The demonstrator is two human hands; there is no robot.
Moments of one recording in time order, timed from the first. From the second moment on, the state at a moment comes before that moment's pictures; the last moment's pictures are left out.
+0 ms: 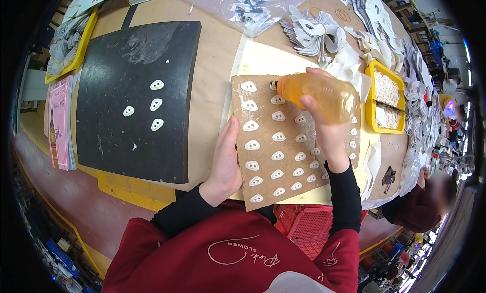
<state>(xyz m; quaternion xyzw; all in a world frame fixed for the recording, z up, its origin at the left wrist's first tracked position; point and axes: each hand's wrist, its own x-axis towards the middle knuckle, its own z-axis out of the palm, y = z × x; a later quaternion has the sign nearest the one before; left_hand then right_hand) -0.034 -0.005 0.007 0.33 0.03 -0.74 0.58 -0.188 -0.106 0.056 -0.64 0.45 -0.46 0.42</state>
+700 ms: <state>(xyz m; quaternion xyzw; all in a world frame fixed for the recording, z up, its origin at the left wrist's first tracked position) -0.033 -0.005 0.011 0.33 0.02 -0.74 0.58 -0.185 -0.130 0.083 -0.63 0.52 -0.40 0.43</state>
